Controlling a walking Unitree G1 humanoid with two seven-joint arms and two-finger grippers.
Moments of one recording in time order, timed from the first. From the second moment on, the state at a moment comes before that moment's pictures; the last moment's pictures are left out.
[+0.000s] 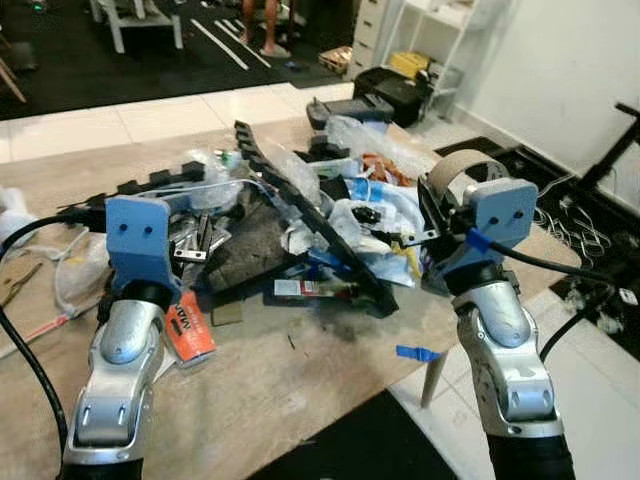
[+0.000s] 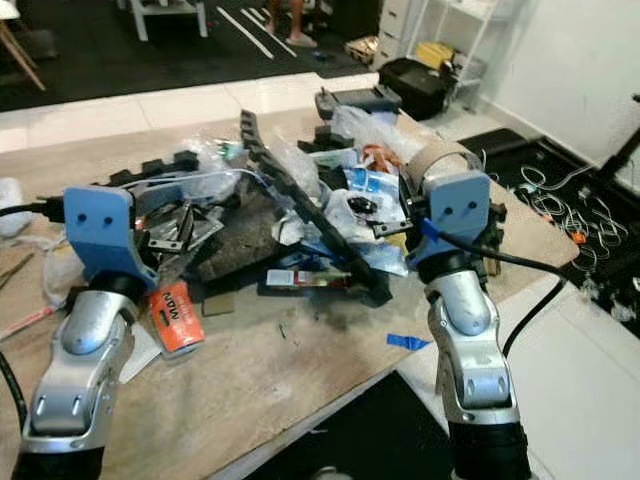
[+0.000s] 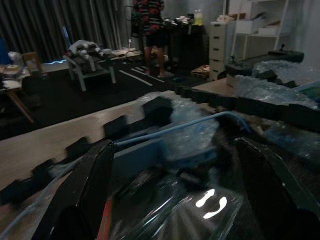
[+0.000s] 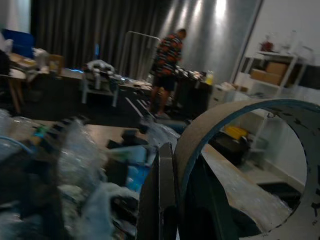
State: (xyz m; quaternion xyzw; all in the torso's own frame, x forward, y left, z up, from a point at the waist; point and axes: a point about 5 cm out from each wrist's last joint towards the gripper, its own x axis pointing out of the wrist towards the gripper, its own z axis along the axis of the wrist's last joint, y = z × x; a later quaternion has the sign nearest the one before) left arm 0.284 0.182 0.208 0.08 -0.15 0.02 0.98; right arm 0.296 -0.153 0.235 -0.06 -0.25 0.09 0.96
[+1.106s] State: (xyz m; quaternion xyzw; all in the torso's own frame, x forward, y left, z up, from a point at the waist) left arm 0.286 0.182 0.213 0.08 -0.16 0.02 0.98; right arm 0.297 -0.153 0.239 -0.06 -0.25 0.09 0.96
